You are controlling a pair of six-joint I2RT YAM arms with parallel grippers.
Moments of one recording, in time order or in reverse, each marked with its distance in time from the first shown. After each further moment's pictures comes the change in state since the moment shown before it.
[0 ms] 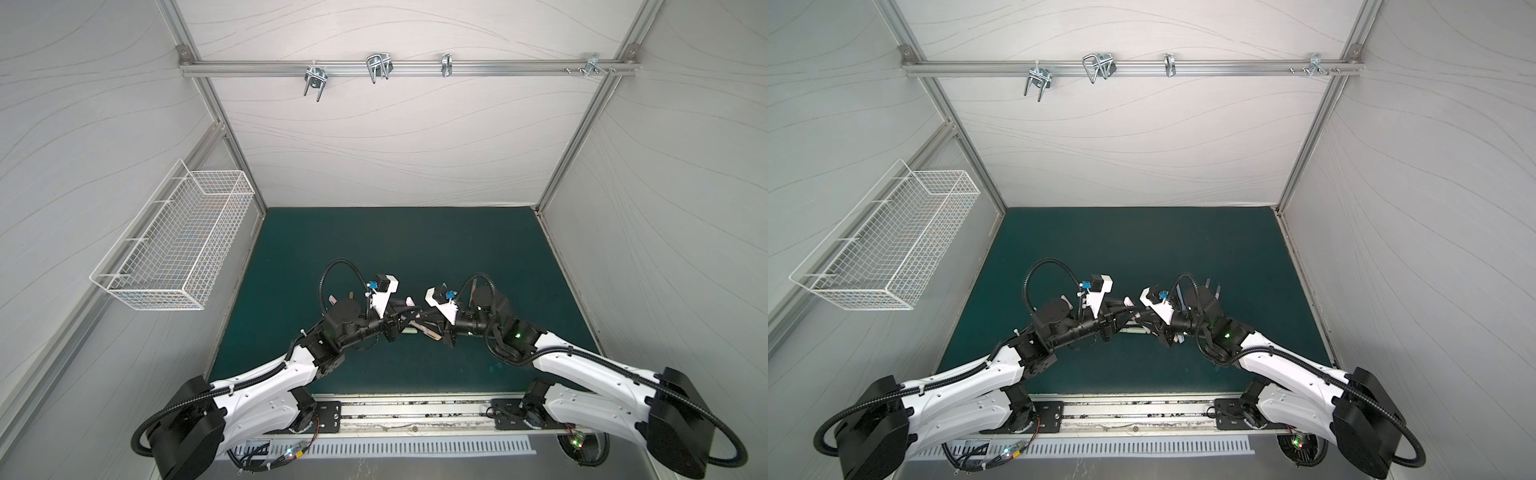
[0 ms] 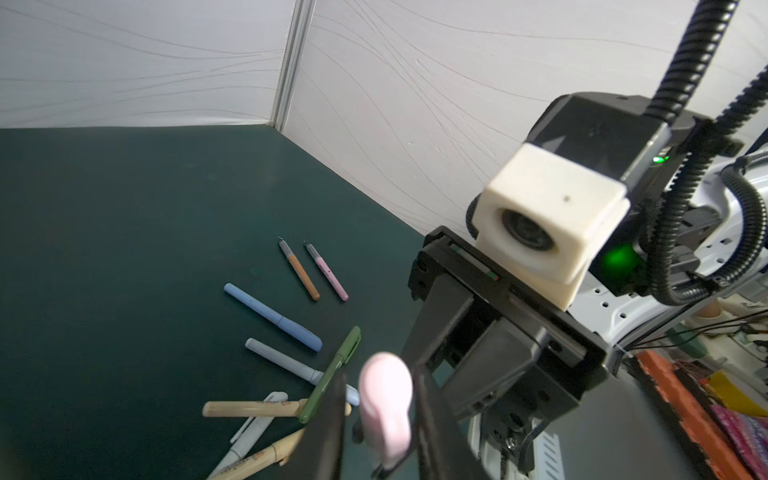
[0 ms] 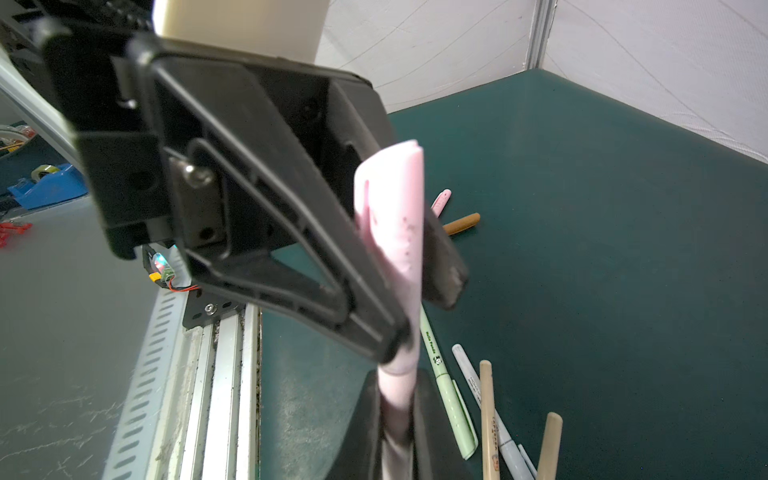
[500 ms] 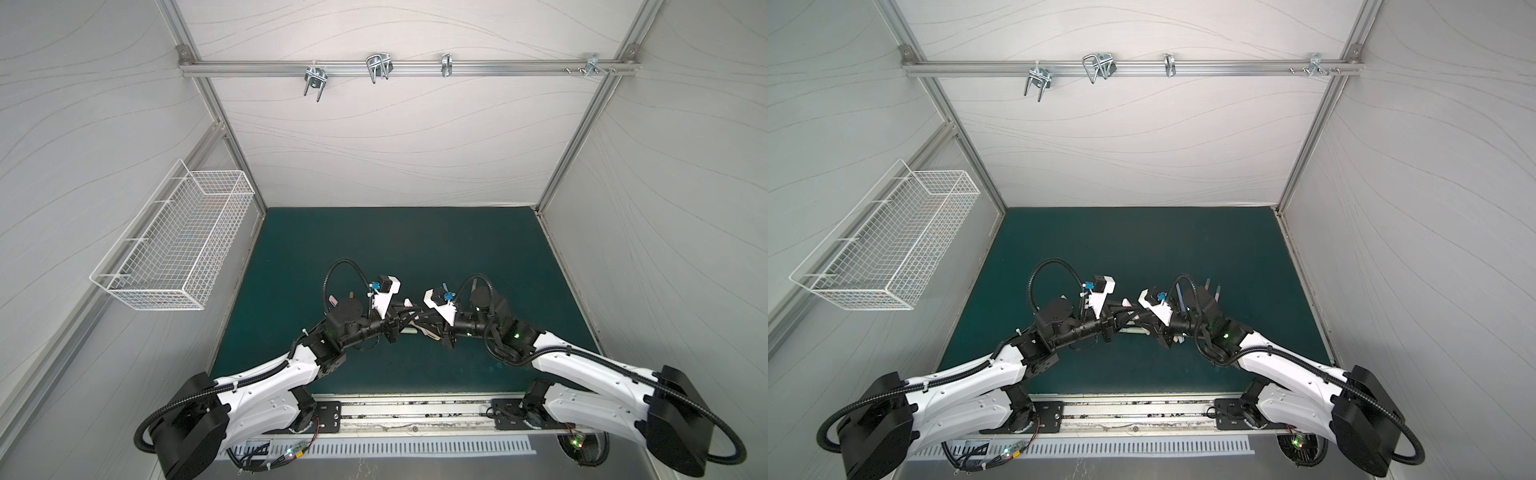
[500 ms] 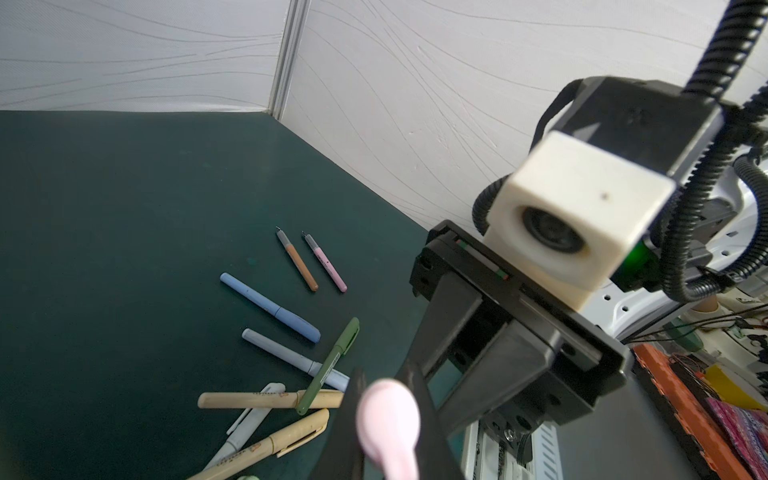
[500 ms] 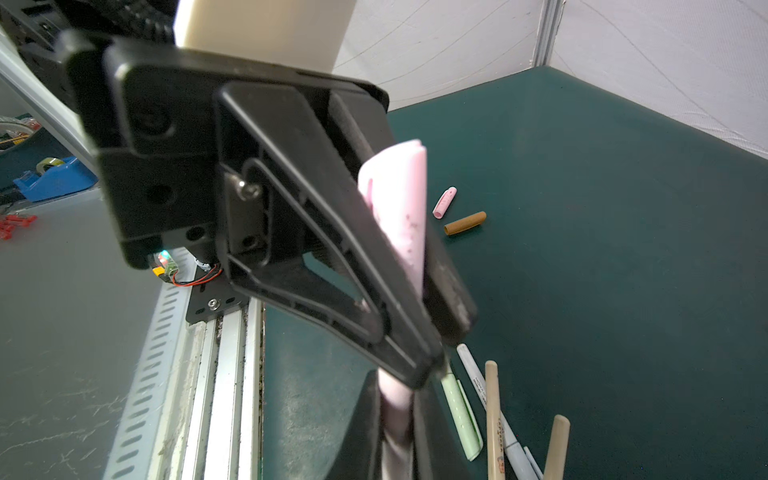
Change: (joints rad) left arm 0.000 0.015 0.000 -0.005 -0.013 0.000; right arm 0.012 0.007 0.000 0.000 0.004 -0.007
